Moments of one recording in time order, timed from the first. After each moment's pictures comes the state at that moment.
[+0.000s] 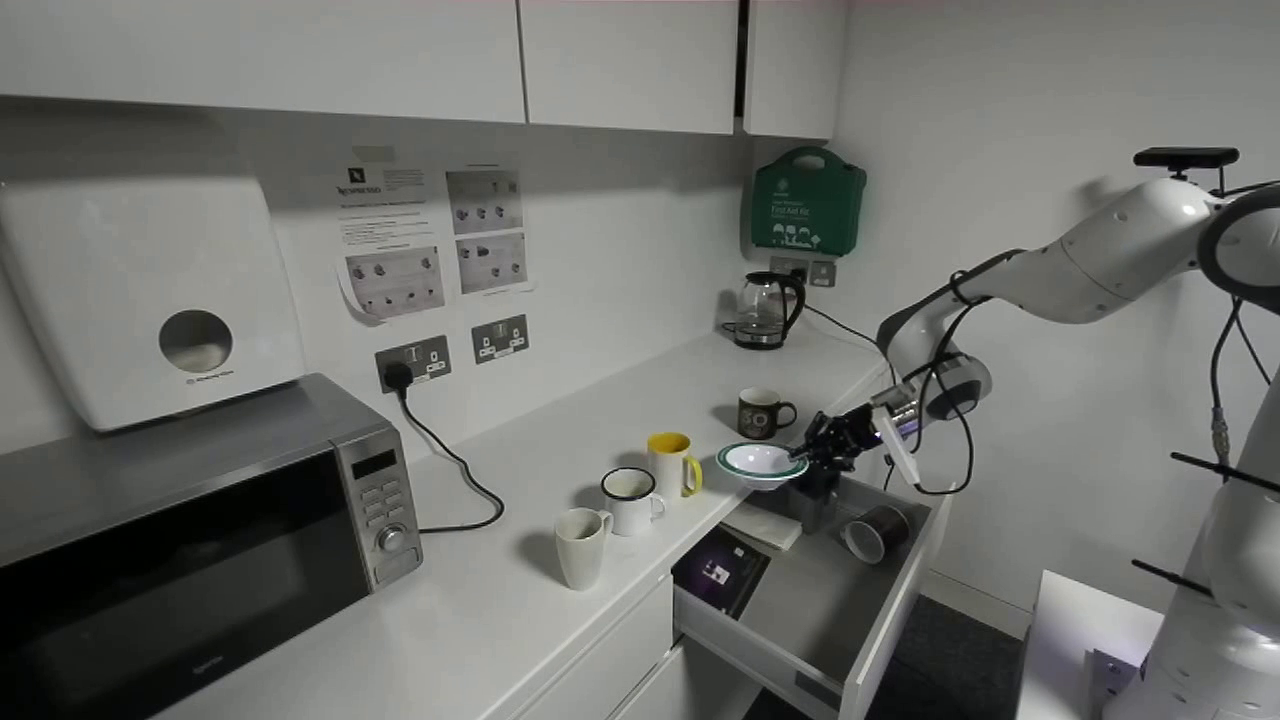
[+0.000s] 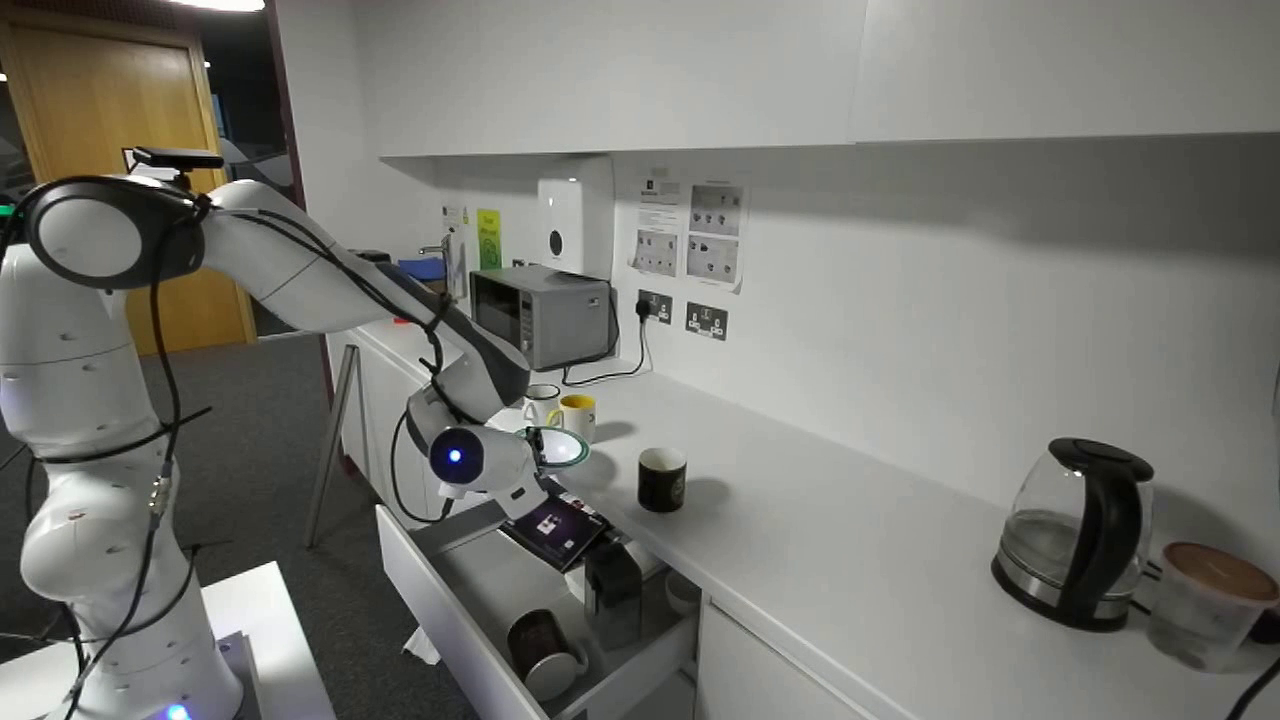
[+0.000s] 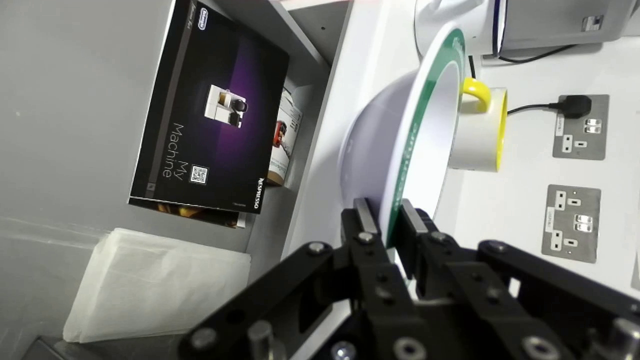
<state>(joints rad) -0.14 0.00 -0.14 -2.49 1.69 2.38 -0.70</state>
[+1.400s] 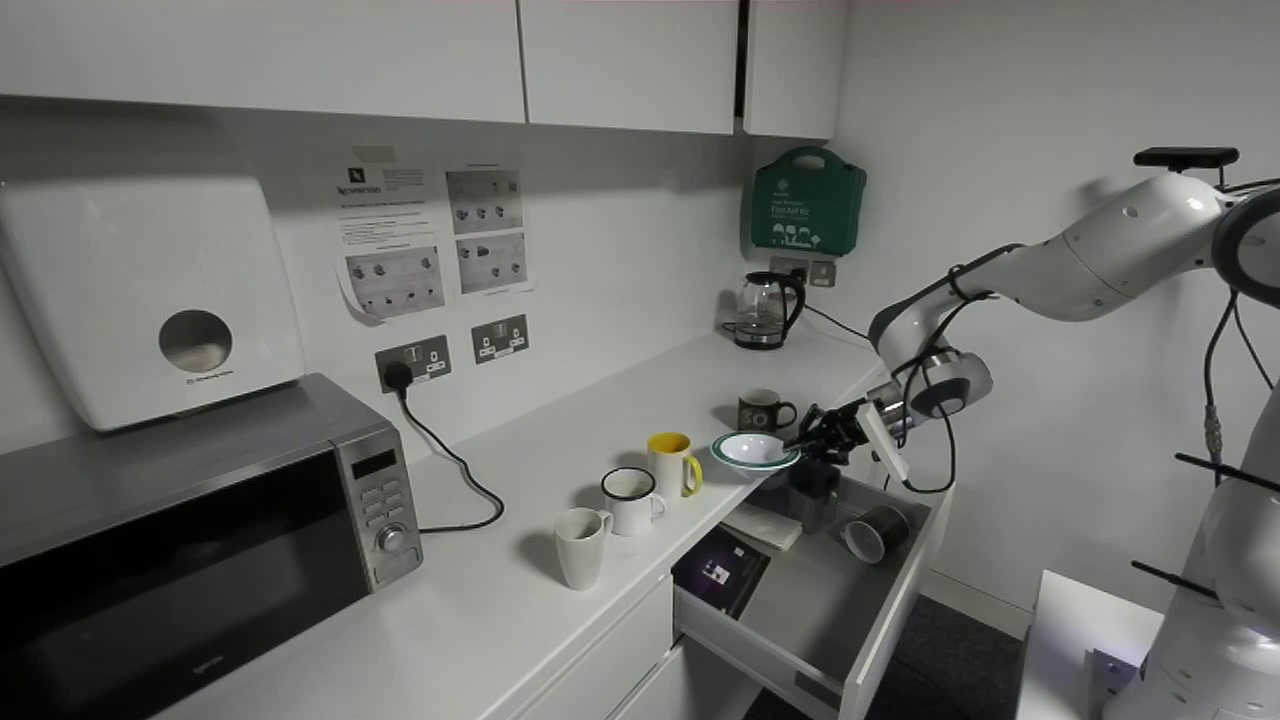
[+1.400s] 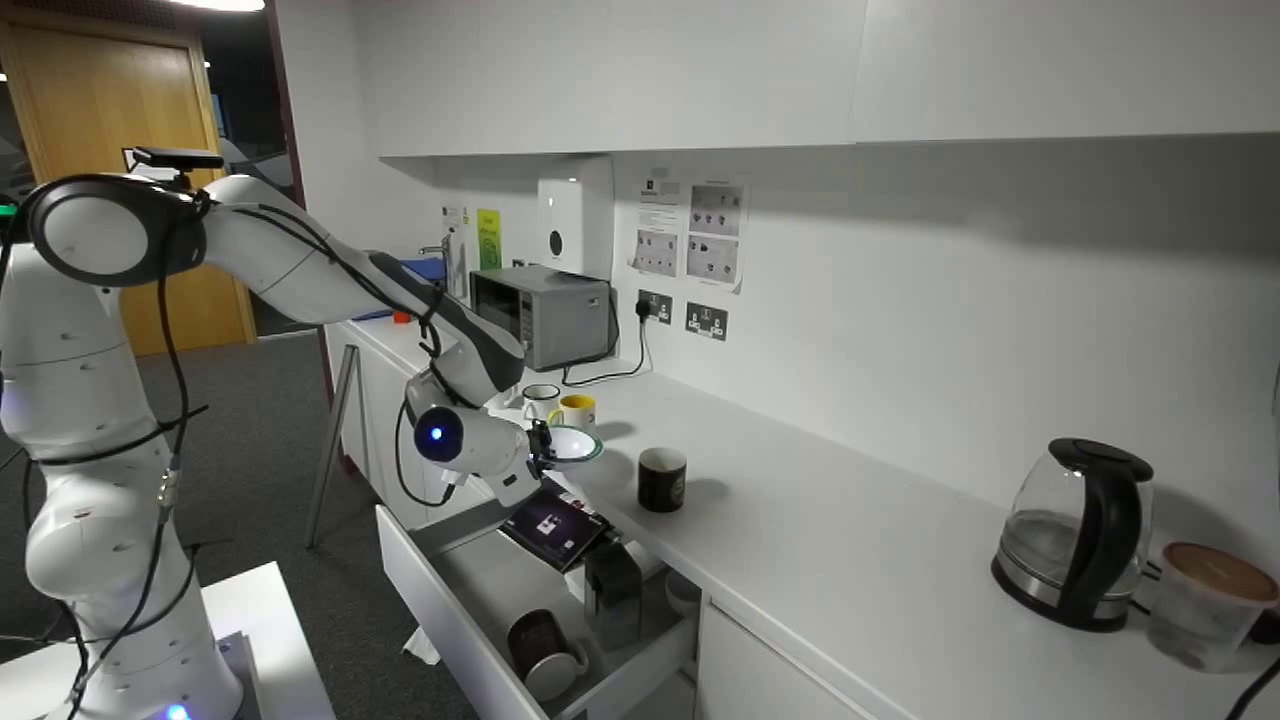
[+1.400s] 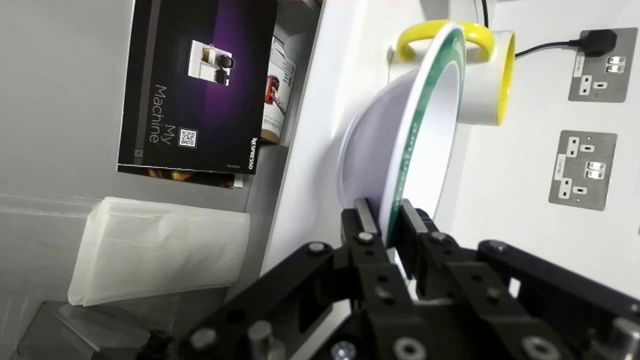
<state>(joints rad) -0.10 -0.02 -0.09 -2.47 1.86 2.57 -0.72</state>
